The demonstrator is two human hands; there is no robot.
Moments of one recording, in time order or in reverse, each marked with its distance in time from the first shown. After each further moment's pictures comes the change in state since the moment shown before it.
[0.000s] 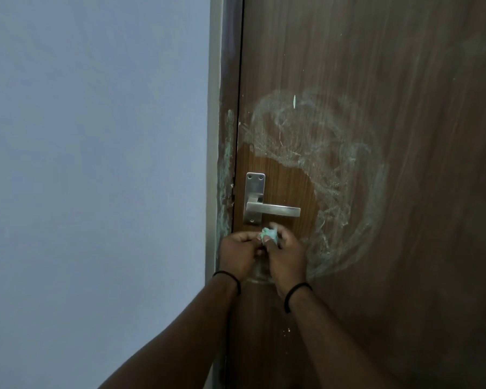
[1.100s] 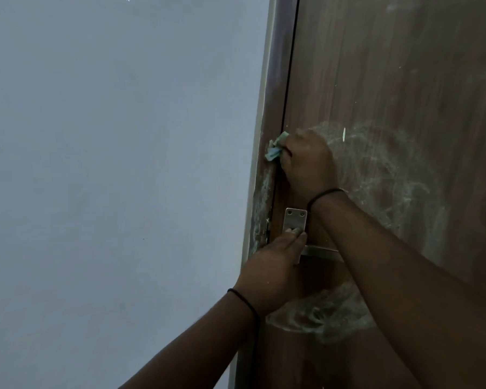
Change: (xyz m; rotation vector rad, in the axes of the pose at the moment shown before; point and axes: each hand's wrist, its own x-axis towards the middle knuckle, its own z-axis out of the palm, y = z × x) left_hand 0.025 0.058 -0.037 1.050 -0.313 0.886; right_hand 0.131 -0.180 0.060 -0.857 0.170 -1.075
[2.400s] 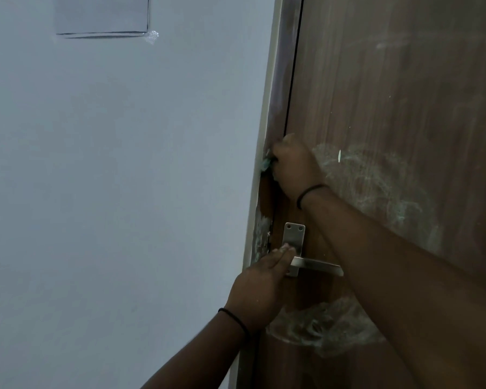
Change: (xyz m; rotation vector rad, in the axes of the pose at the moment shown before) left_hand -0.024 0.000 0.004 0.114 0.076 -0.086; right_hand 0.033 -0.006 0.000 0.065 -0.171 -0.045
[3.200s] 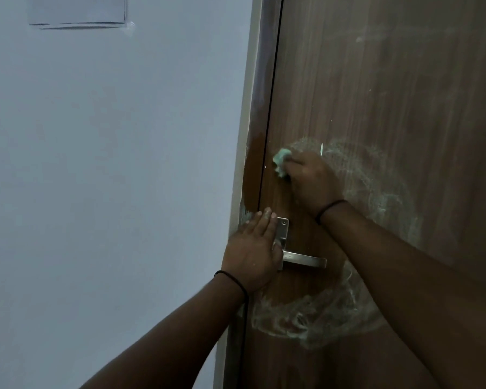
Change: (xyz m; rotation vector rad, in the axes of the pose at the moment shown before) left_hand 0.053 0.005 -0.007 0.254 0.009 -0.092; right_hand -0.053 0.048 -0.022 -0.163 0.099 -0.232
